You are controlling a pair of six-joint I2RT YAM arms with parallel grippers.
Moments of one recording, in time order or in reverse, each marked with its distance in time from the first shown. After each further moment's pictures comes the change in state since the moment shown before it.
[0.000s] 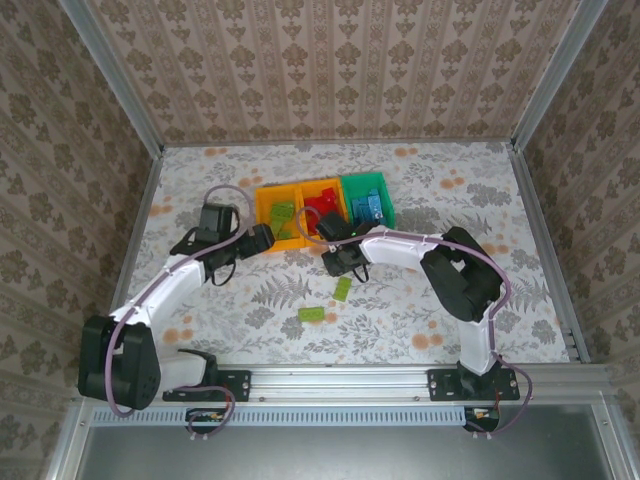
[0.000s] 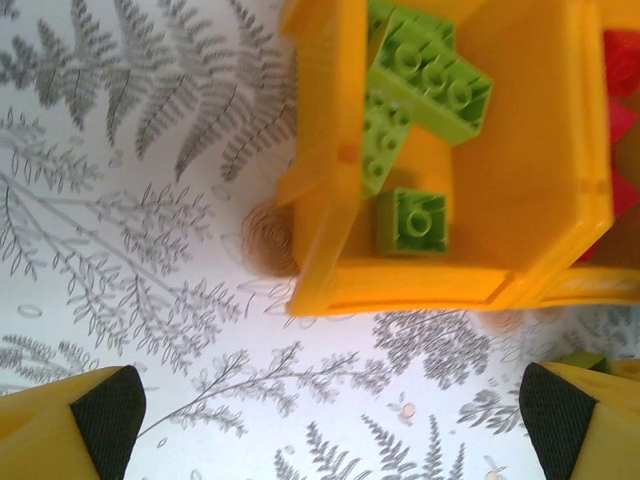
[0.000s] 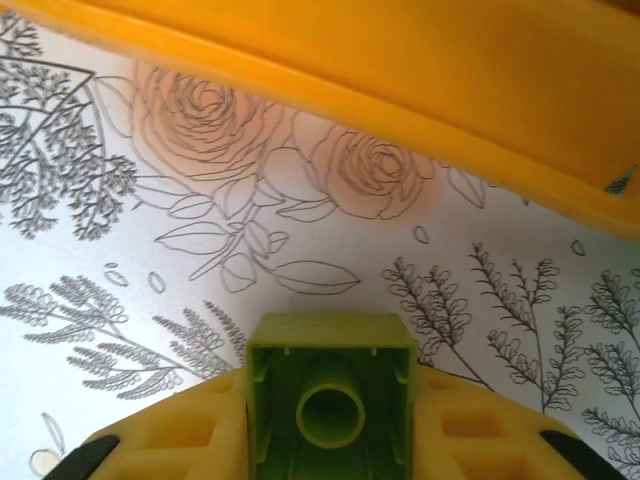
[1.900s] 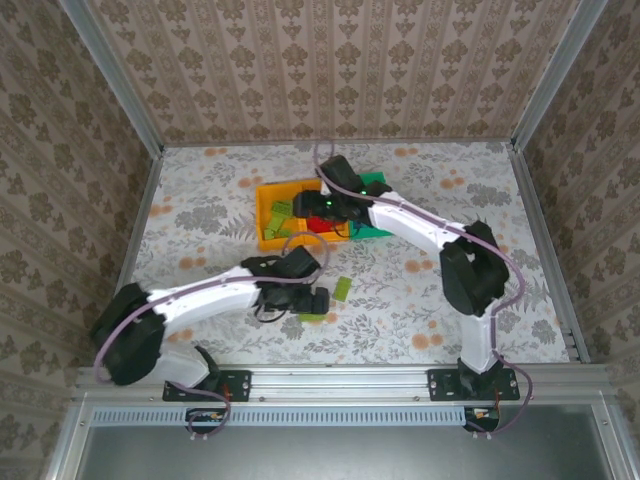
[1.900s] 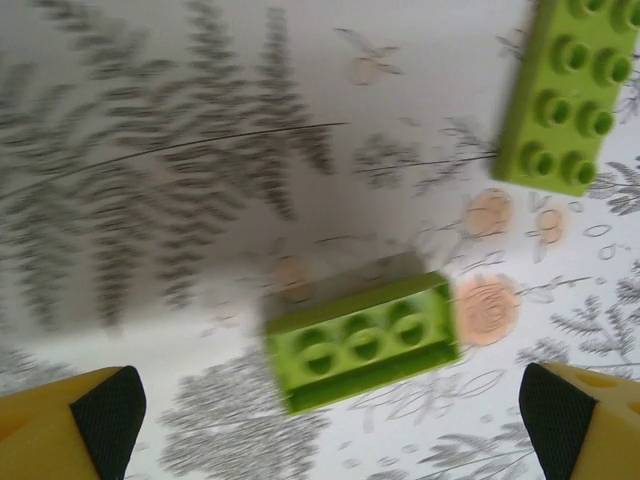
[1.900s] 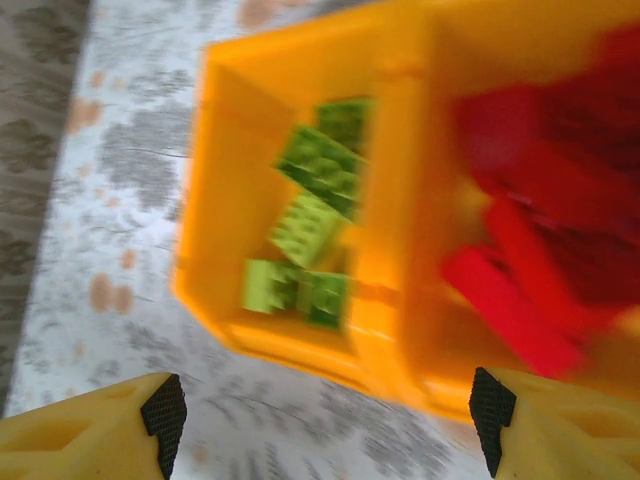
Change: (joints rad) left arm -0.682 0.205 0.113 -0.296 -0.111 -0.251; right arm -0.135 -0.034 0.283 0.061 -0.237 0.361
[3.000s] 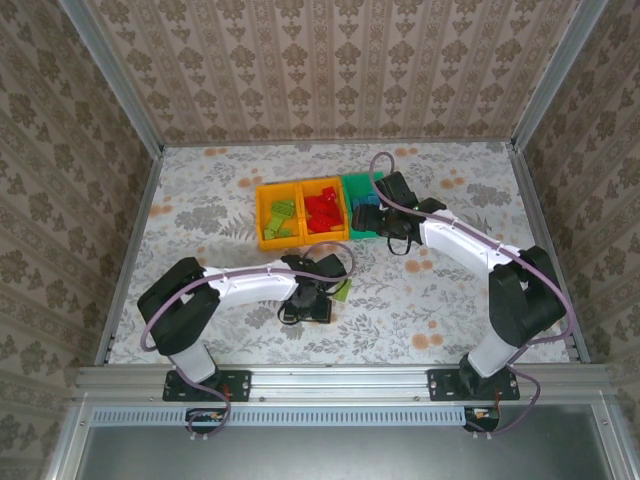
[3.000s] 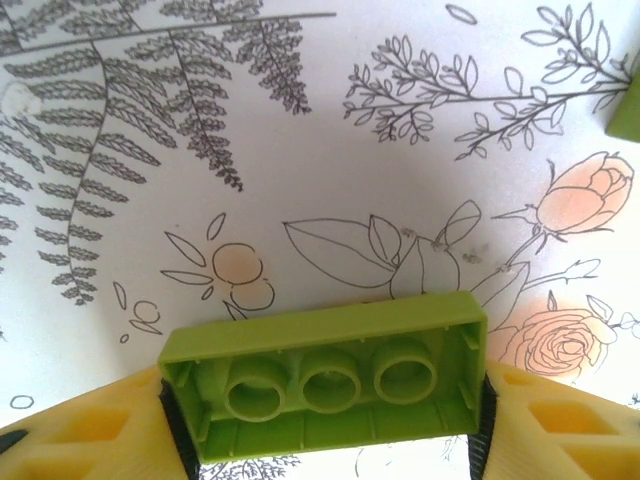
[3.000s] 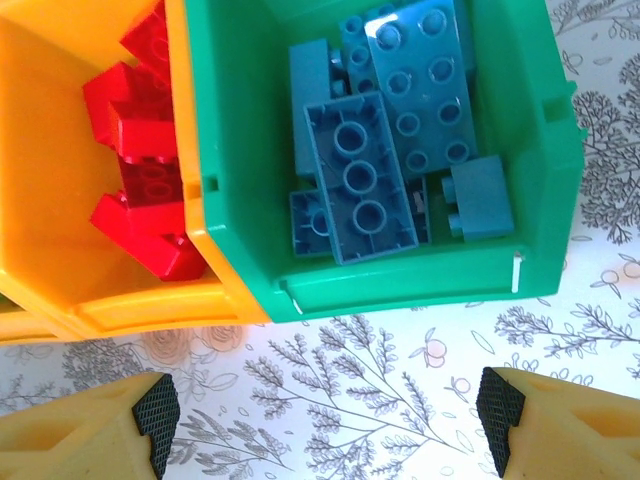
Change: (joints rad) left arm -0.061 0.233 0.106 -0.097 -0.014 -0.085; right arm -0.152 -0.294 -0.382 -0.041 0.154 -0.042
